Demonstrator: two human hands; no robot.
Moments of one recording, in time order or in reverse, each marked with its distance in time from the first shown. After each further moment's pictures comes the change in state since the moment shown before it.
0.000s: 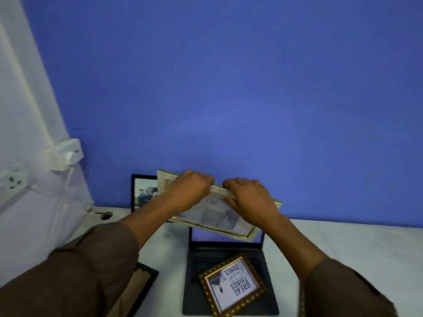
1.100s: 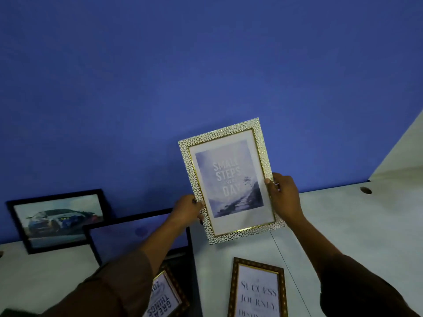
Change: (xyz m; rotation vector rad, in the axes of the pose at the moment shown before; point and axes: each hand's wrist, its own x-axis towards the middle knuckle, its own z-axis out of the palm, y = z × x) left_hand 0.207 0.228 0.197 -1.056 -0.376 -0.683; right_hand -0.142 0.397 0.093 0.517 0.306 0.820
